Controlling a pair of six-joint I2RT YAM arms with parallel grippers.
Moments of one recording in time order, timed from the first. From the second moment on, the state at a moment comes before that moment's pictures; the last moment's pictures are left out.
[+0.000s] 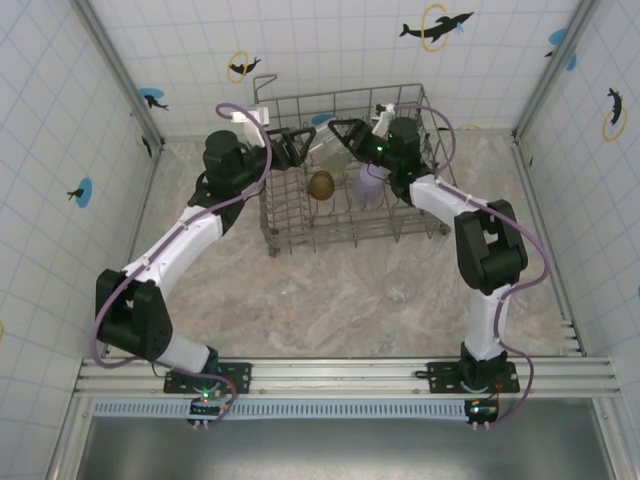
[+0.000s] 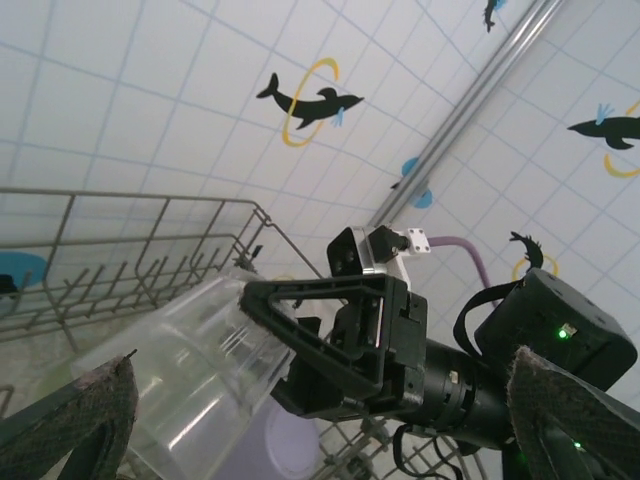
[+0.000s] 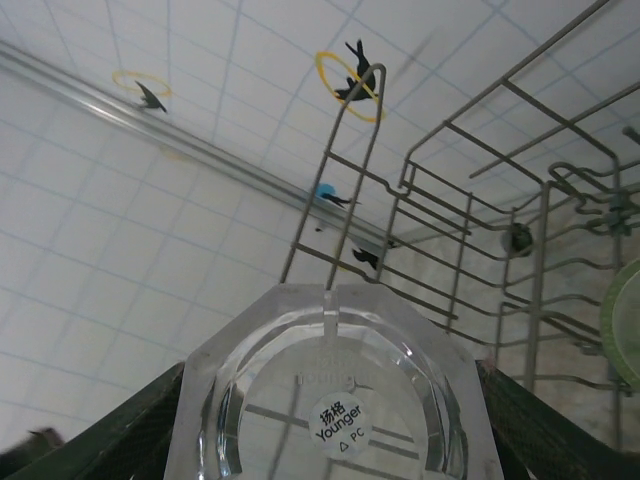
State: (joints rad) left arm -0.38 1.48 1.17 0.28 0.44 -0.52; right arm 0.43 1.98 1.47 0.45 -0.50 0.97
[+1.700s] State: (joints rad) left arm -0.34 1.34 1.17 -0.06 0.13 -0.39; right arm 0.73 1.80 1.27 0.15 -0.46 -0.06
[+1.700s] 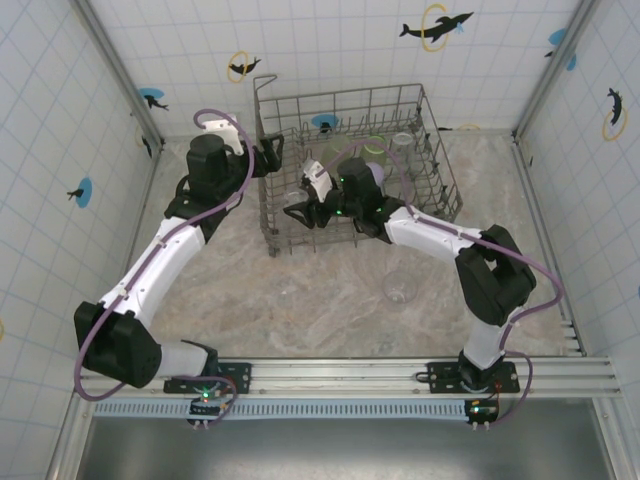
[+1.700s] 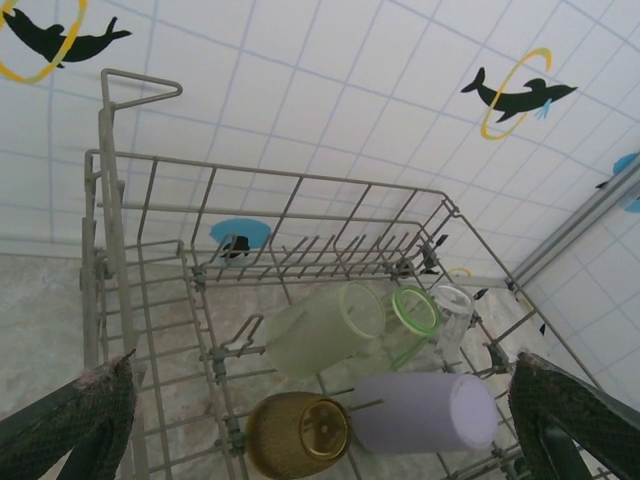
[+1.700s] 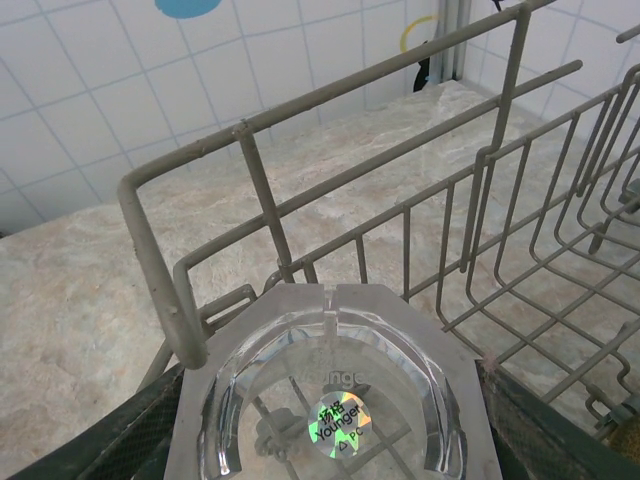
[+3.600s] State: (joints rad) left arm -0.31 1.32 1.18 -0.13 0.09 -0.34; right arm 0.78 2.02 1.48 0.04 -0.45 -0.25
